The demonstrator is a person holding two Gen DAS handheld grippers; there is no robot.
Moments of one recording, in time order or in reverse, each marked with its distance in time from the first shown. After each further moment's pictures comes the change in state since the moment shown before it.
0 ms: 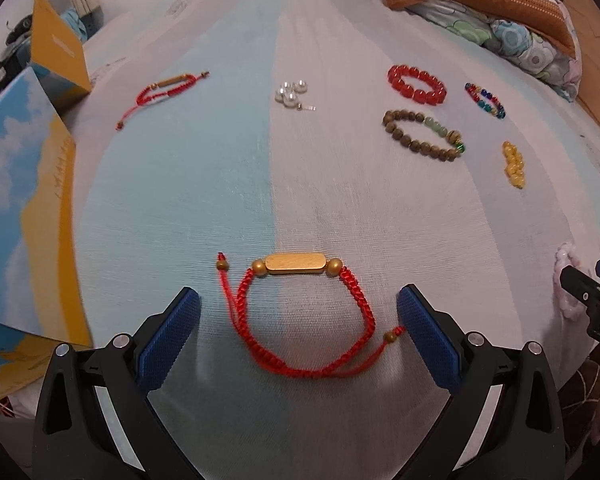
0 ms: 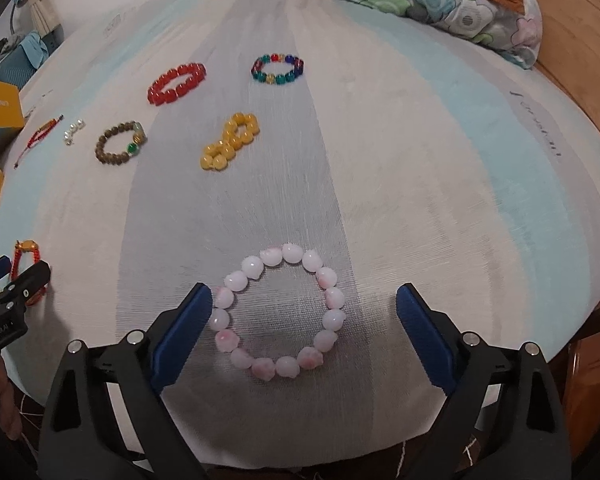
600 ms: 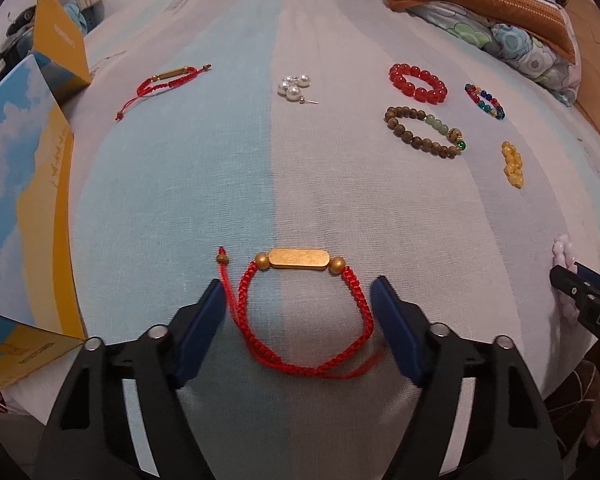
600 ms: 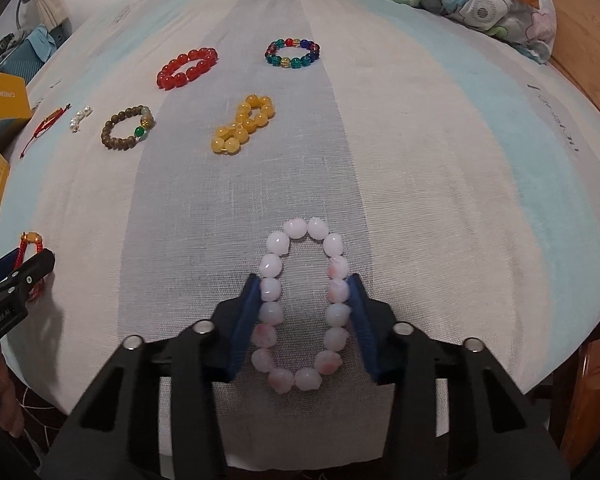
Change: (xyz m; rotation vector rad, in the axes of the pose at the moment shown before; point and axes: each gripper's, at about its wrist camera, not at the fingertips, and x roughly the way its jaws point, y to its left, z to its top) left arm -0.003 0.003 -0.002 -0.012 -0.004 -0.020; right arm 0.005 0.005 -0.001 -0.017 0.025 0.048
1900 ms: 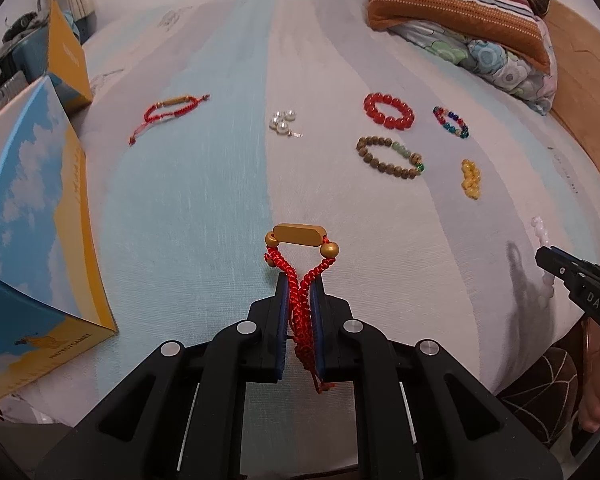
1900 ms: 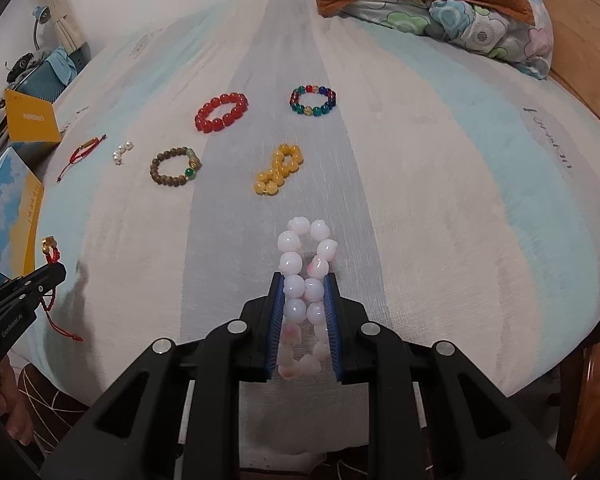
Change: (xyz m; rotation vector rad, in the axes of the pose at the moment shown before) left arm -0.047 0.005 0.001 0.014 -0.058 -0.074; right arm -0.051 0.006 0.002 0.017 -0.102 0.059
